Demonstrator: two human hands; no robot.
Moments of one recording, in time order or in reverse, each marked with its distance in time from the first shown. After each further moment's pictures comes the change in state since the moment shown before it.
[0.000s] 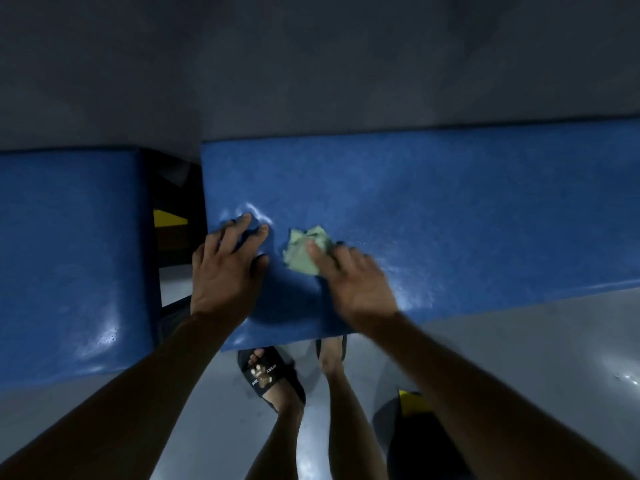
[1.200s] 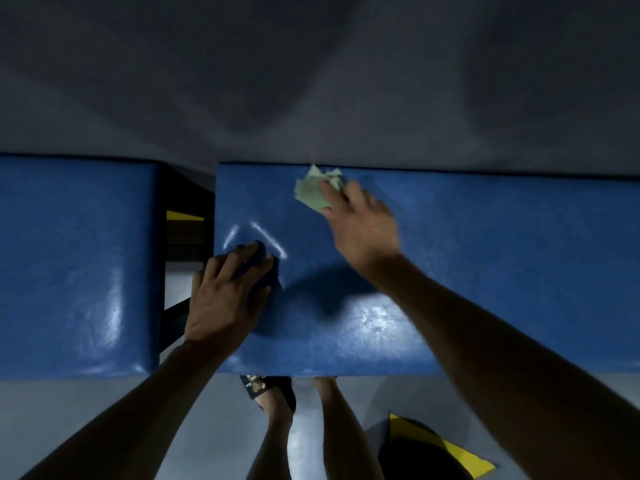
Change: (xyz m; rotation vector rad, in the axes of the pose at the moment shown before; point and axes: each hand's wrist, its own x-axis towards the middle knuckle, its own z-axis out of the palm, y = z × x) left_hand 0.010 0.002 -0.008 -0.010 -0.072 -0.079; right_hand 0.149 0.048 -0.024 -0.126 0.122 -0.038
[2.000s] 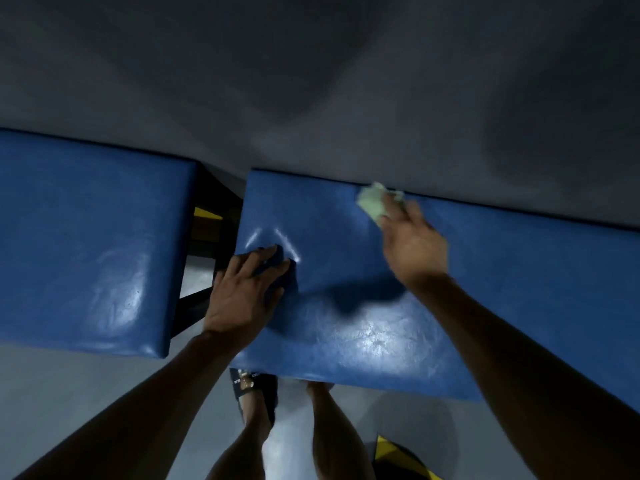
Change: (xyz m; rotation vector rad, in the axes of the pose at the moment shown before) left_hand -0.003 0.006 -0.006 -0.055 -0.029 -0.041; right_hand -0.005 0.034 -0.031 0.036 -0.176 0.238
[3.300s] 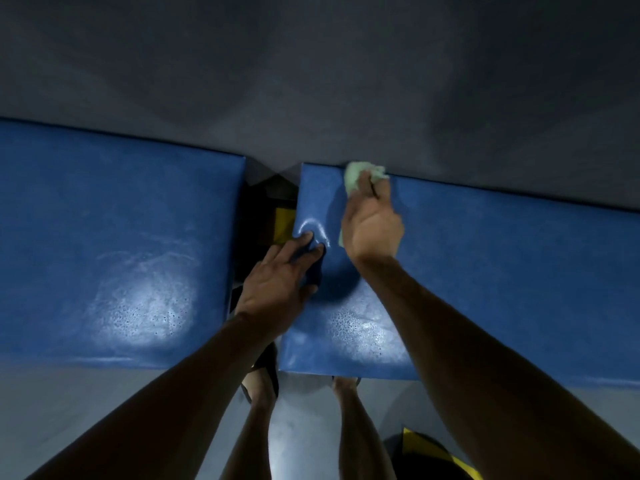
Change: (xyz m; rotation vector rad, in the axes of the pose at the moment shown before) left_hand 0.008 -0.063 -0.018 -0.229 0.006 0.155; right_hand 0.014 -0.179 0.039 0.080 0.068 0.252
